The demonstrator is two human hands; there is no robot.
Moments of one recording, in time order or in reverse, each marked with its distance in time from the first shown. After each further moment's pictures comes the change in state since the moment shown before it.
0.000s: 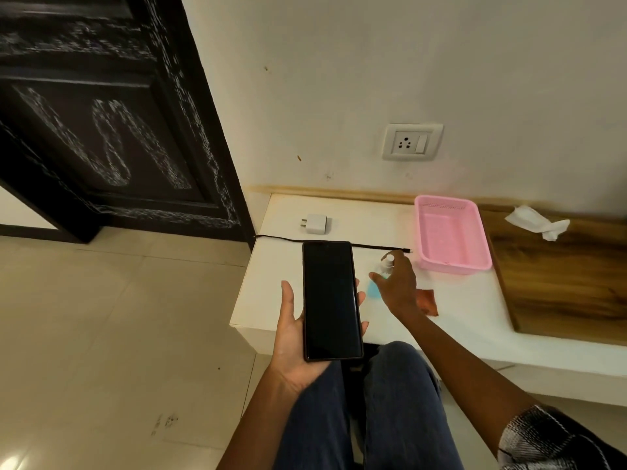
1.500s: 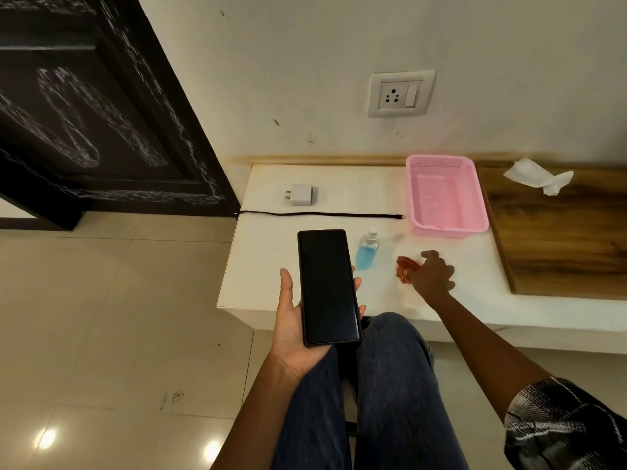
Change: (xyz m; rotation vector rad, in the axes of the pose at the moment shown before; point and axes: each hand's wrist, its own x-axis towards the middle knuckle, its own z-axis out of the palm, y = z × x) left_hand 0.017 -0.020 -0.017 0.003 0.134 -0.059; right_hand 0.021 0.090 -0.031 -0.425 -0.020 0.457
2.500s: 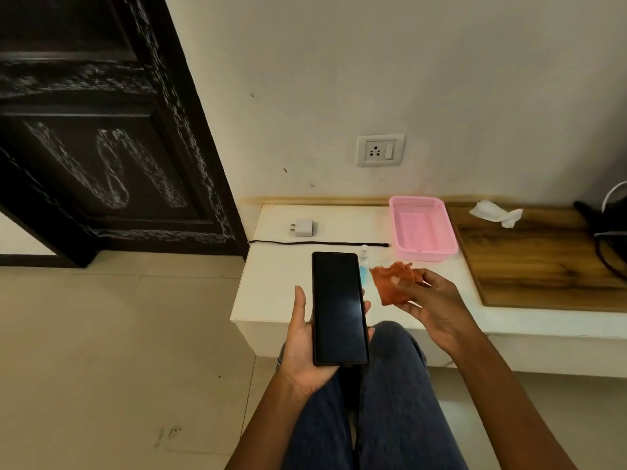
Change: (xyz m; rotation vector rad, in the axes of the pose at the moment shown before) left_hand -0.068 -0.024 0.039 0.093 -0.042 -0.012; right_hand -0.187 -0.009 -0.133 1.137 -0.420 -0.173
